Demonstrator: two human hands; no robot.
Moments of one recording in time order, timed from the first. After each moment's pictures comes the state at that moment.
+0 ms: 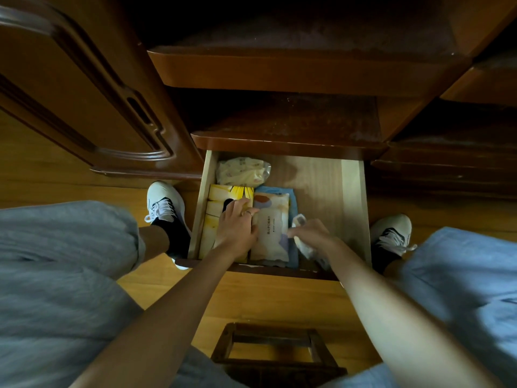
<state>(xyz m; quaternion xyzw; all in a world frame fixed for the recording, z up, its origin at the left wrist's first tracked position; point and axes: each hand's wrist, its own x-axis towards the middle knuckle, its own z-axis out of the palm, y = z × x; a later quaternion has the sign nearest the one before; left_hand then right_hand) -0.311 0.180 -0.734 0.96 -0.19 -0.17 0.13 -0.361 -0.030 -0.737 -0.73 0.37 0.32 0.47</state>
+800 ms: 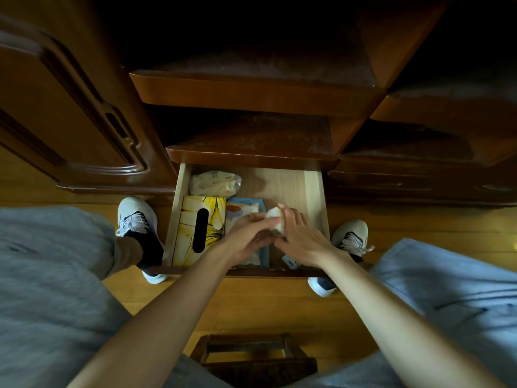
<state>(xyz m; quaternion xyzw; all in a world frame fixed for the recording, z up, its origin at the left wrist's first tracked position) -0.342 0.108 -0.666 0.47 0.10 -0.47 0.74 -0.411 -0.053 -0.642 -0.94 0.05 0.19 0.28</state>
